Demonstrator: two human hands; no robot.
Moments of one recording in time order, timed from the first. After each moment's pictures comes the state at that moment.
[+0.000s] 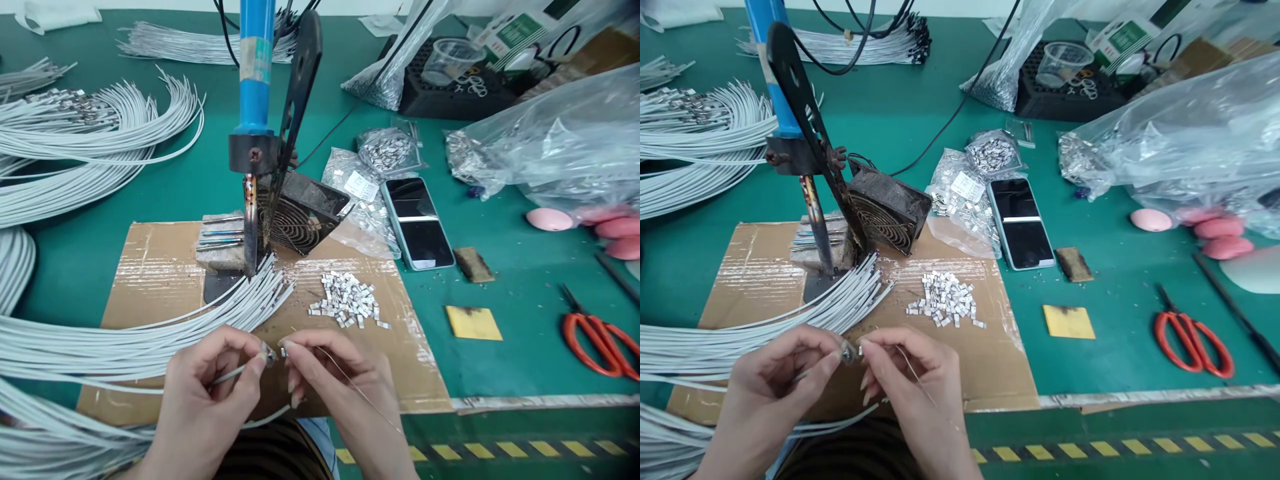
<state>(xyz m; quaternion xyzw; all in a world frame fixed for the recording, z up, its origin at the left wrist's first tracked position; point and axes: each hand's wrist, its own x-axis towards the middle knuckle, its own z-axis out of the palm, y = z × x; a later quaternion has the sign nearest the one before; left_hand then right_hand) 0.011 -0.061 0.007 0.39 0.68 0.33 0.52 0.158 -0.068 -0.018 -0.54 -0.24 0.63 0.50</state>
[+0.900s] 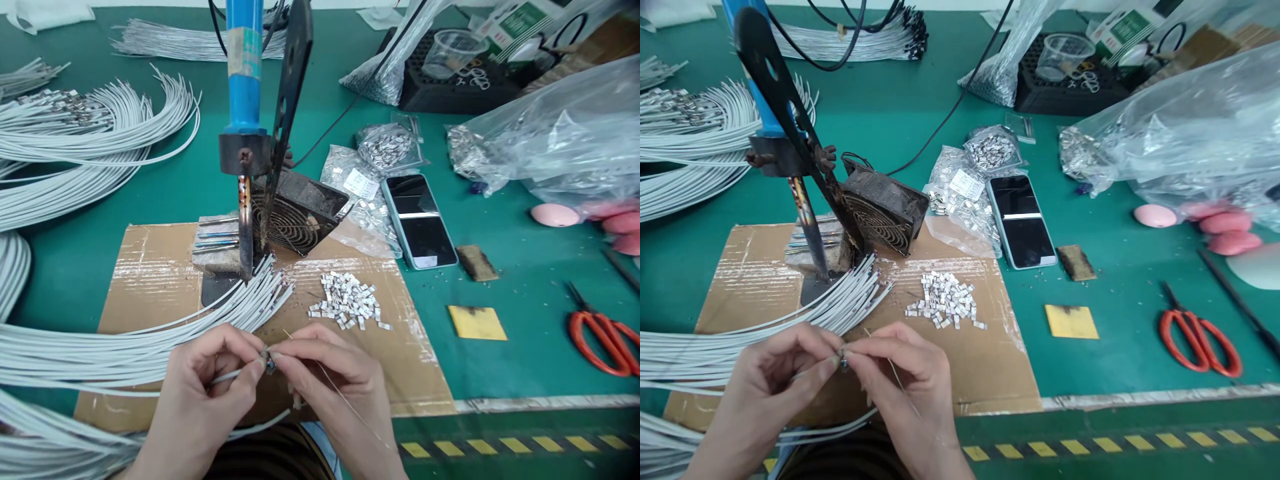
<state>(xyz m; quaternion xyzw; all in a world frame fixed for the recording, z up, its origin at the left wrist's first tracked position) 0.008 -0.050 0.007 0.34 0.62 0.37 0.60 0.168 -0.064 -0.025 -0.52 -0.43 0.56 0.48</state>
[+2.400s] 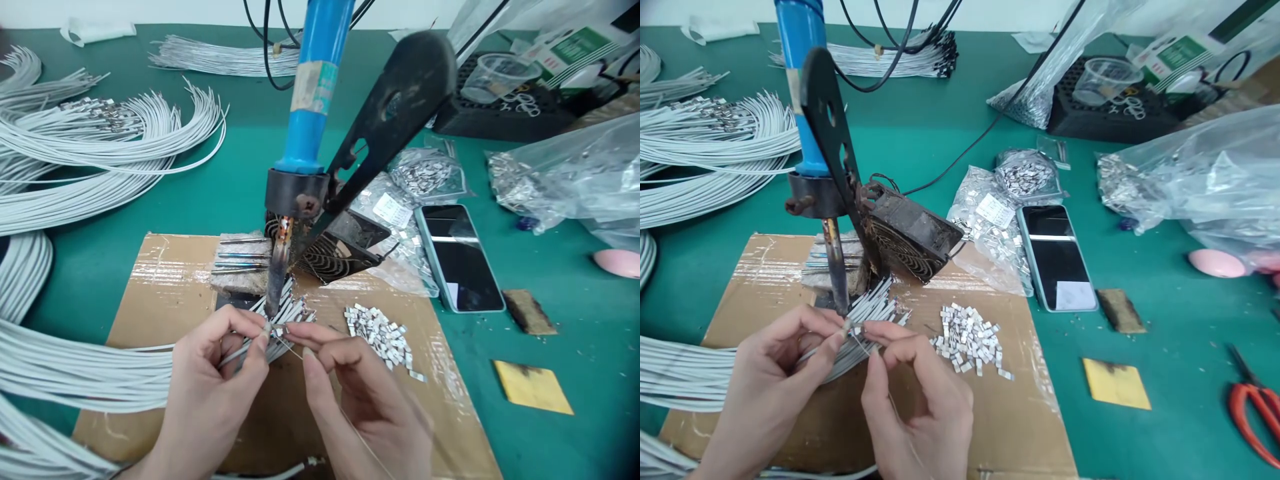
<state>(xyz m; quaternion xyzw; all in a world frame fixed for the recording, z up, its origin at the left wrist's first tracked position) 0.015 -0.016 0.005 0.35 0.65 0.45 0.50 0.144 -0.044 -0.018 -0.61 -0.44 0.42 0.51</state>
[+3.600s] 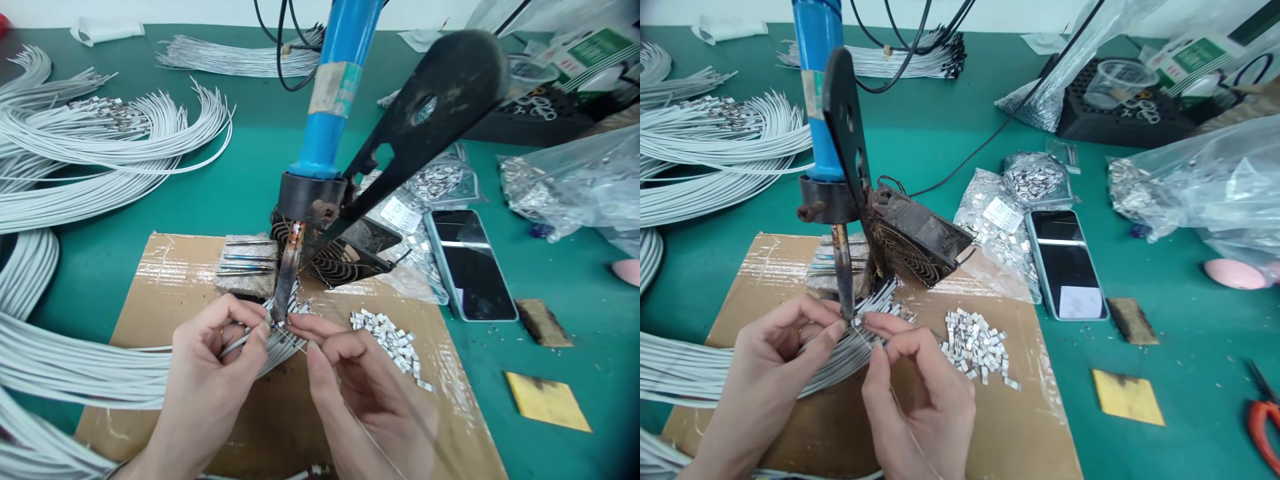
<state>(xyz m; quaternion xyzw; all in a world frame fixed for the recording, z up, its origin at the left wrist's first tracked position) 0.005 0.000 0.004 0.37 0.60 0.47 0.52 0.136 -0.033 -0.015 -0.62 -0.43 0.41 0.51</state>
